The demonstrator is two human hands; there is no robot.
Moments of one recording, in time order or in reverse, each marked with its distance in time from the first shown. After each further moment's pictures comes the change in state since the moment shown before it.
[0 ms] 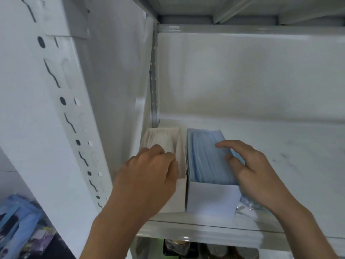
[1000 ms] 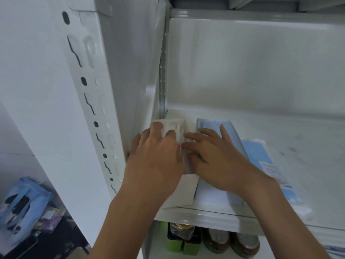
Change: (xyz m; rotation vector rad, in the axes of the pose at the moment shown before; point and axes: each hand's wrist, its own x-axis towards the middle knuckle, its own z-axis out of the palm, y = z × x) left_hand -0.002 0.002 -0.001 0.018 0.070 -0.154; right_hand 0.016 -0.066 0.046 -0.448 -0.426 -0.218
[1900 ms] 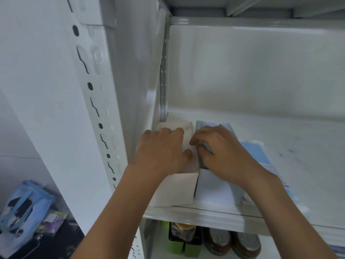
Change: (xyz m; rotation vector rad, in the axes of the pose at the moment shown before) left_hand 0.040 0.000 0.009 0.195 -0.192 0.126; right_hand 0.005 0.016 -0.006 0.120 0.219 -0.041
